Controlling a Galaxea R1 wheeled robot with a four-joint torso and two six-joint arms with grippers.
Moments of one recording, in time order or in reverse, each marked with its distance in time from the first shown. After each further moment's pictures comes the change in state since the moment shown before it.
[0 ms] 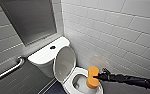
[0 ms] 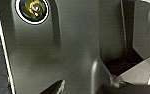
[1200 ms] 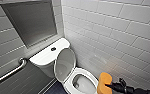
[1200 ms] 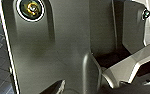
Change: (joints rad) left arm -0.020 -0.022 0.021 0.000 0.025 -0.002; right arm -0.158 -0.299 0.262 0.001 0.202 -0.014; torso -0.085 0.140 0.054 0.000
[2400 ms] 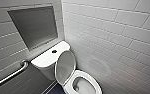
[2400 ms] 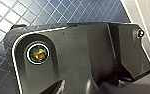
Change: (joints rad) left arm -0.095 -0.022 0.010 0.000 0.020 -0.005; right arm -0.514 -0.226 0.174 -0.091 0.331 0.001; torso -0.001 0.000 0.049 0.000
